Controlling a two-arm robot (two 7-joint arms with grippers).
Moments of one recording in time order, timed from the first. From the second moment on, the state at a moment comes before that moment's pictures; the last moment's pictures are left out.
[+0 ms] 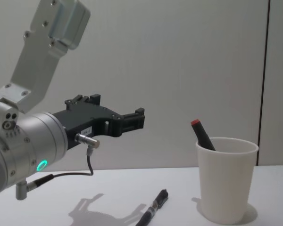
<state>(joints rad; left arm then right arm) -0.24 0.38 0.45 -1.63 -0.20 0.02 -0.01 -0.07 0.52 -0.21 -1.81 0.30 -0.05 -0.03</state>
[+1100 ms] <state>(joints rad) -0.17 0.42 0.45 -1.80 -0.32 0.33 -0.07 -0.09 0.53 -0.20 -1.70 0.04 0.35 -0.19</state>
